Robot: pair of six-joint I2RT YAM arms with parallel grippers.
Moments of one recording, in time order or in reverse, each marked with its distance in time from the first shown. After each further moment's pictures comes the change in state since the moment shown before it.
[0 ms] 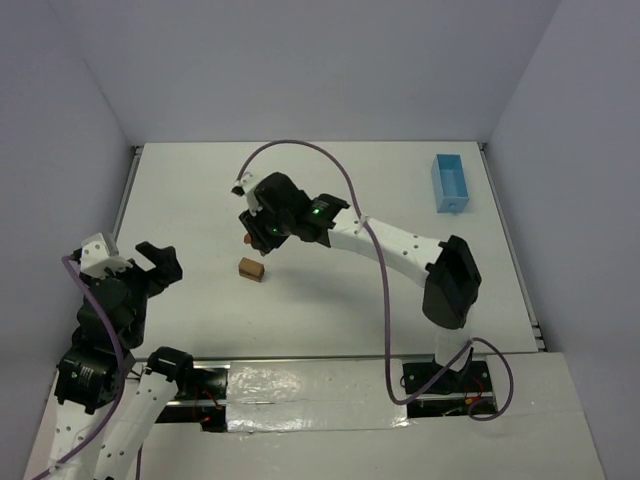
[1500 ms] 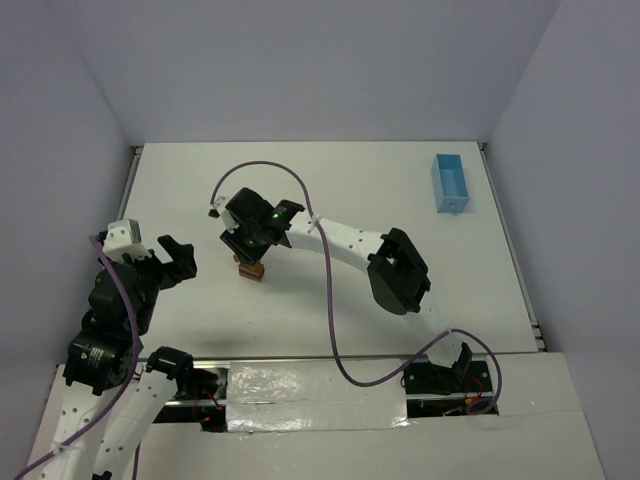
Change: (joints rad) left arm 0.000 0.077 -0.017 0.061 0.149 0.083; right arm 0.042 0.369 0.281 -0.123 -0.020 -0.083
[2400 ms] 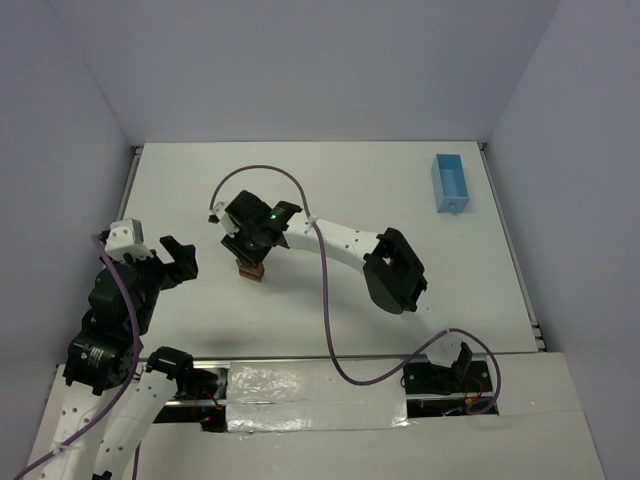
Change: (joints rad) left arm 0.000 0.000 0.000 0.000 0.022 0.019; right arm 0.000 0.029 0.015 -0.035 -0.012 -0.045
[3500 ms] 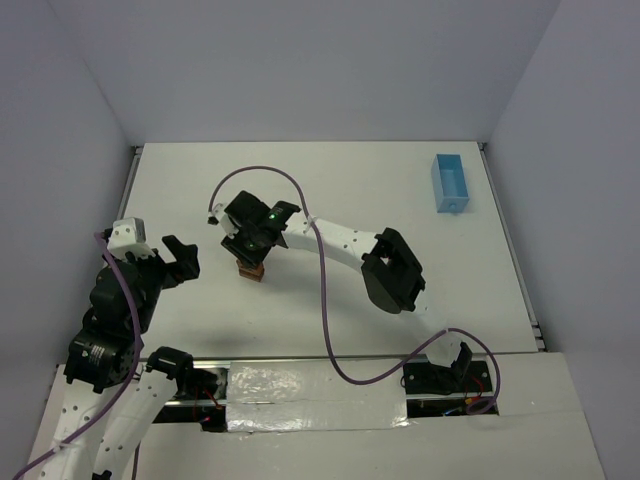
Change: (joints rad) left arm 0.000 0.010 0.000 0.006 0.020 0.003; right arm 0.000 0.016 0.019 -0.019 -0.005 -0.026
